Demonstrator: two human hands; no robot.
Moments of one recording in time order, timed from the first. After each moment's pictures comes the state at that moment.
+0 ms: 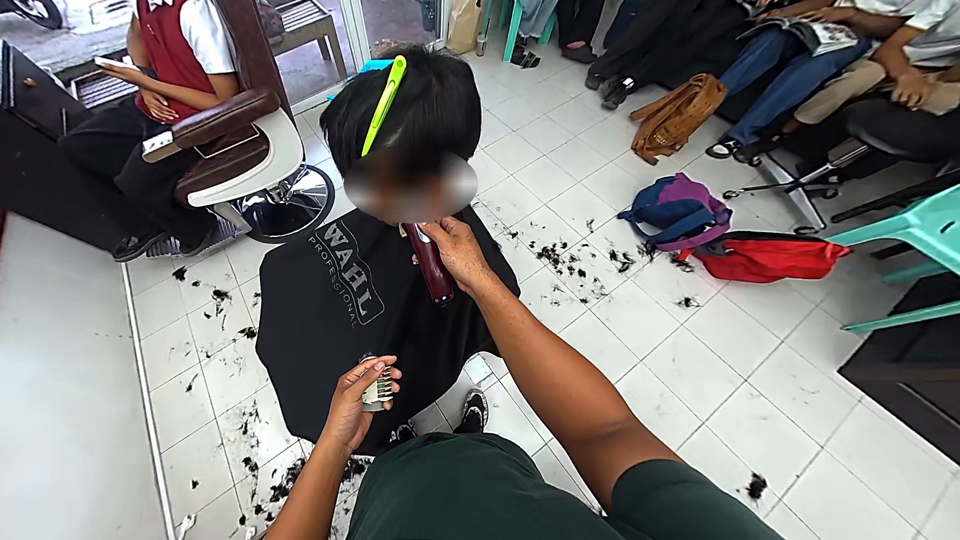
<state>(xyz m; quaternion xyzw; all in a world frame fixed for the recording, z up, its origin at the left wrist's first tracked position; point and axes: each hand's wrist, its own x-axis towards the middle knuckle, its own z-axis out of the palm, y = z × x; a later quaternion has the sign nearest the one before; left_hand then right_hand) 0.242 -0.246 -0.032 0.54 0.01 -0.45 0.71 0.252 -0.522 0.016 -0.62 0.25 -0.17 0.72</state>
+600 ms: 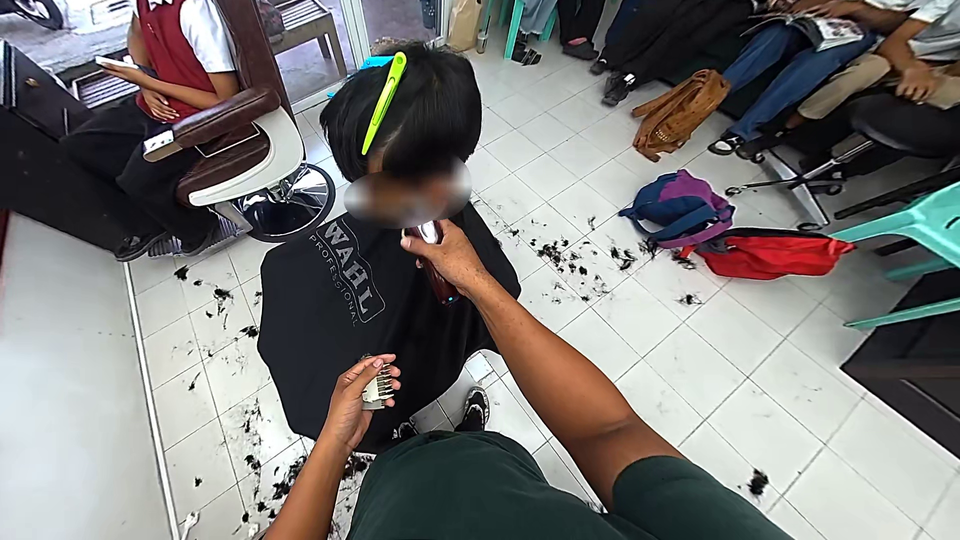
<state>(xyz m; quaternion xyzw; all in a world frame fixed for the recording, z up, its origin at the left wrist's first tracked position) 0.241 -0.244 -0.029 0.55 0.03 -0.45 0.70 0.248 -0.513 0.014 -0.67 0.27 -0.13 0.67</state>
